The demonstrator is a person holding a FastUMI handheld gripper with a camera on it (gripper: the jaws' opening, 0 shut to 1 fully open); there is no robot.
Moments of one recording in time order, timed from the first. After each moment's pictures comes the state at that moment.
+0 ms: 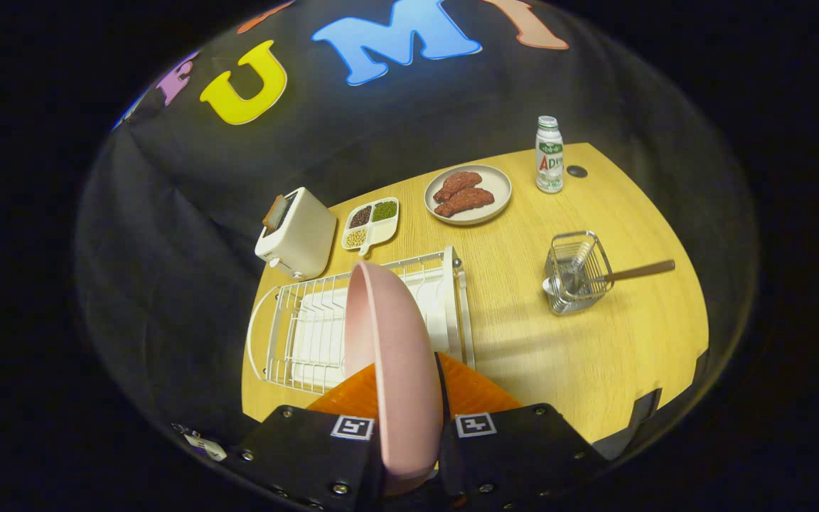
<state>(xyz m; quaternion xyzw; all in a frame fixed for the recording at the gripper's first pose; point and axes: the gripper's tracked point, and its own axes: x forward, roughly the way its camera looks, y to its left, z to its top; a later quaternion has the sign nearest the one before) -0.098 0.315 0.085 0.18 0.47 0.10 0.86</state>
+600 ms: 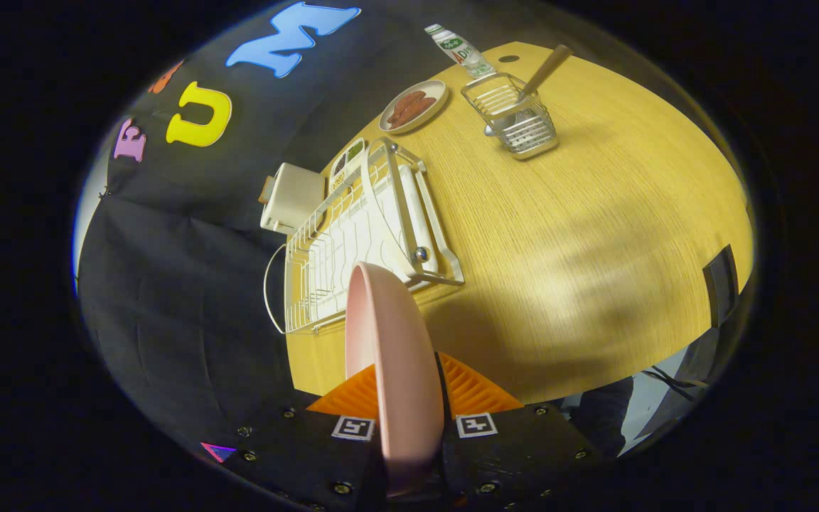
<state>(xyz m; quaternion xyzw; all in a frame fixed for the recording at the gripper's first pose) -0.216 0.294 -0.019 0.33 0.54 0.13 0.77</state>
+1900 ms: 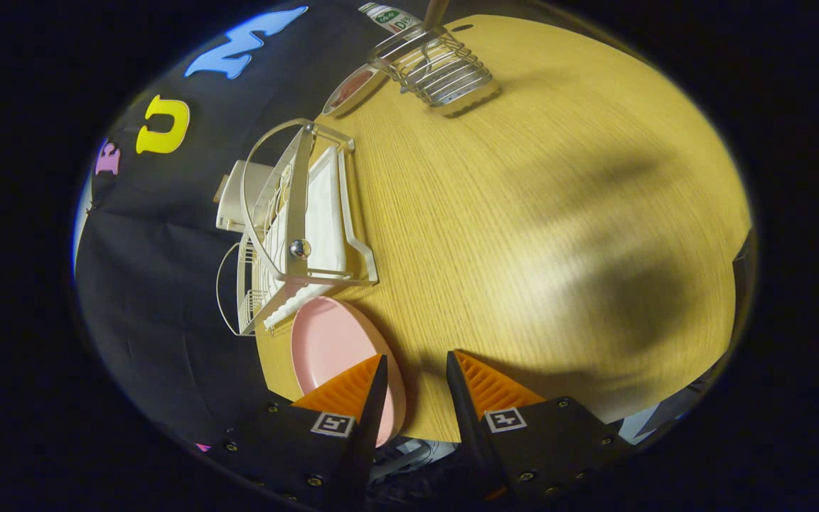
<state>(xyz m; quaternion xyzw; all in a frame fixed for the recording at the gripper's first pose) -0.196 0.253 -0.091 0.34 0.53 0.10 0.77</state>
